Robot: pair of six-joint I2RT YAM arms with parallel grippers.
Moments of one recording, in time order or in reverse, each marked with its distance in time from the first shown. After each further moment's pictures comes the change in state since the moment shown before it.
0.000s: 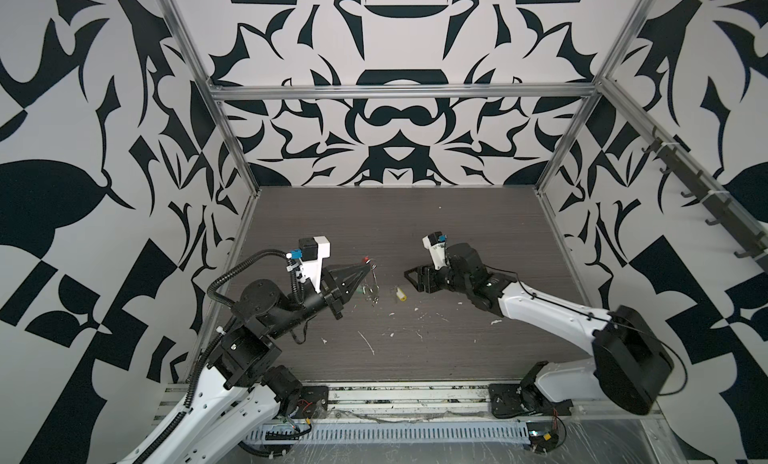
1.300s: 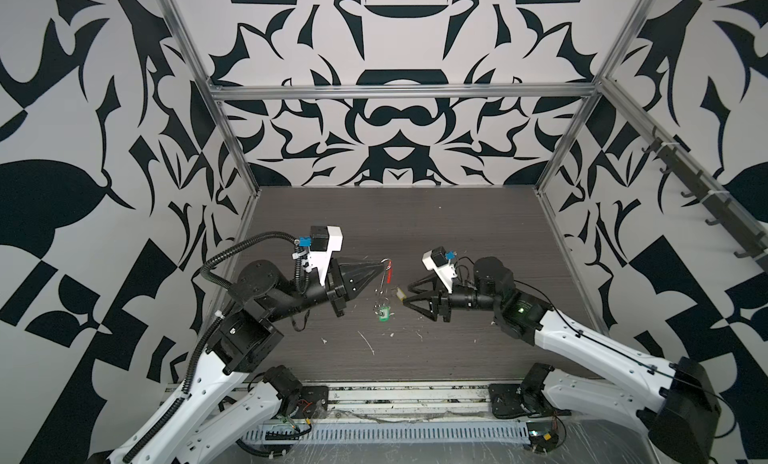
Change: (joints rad) left arm 0.000 0.130 0.174 -0.003 0.233 0.053; right arm 0.112 -0.283 -0.093 0.072 -0.410 -0.148
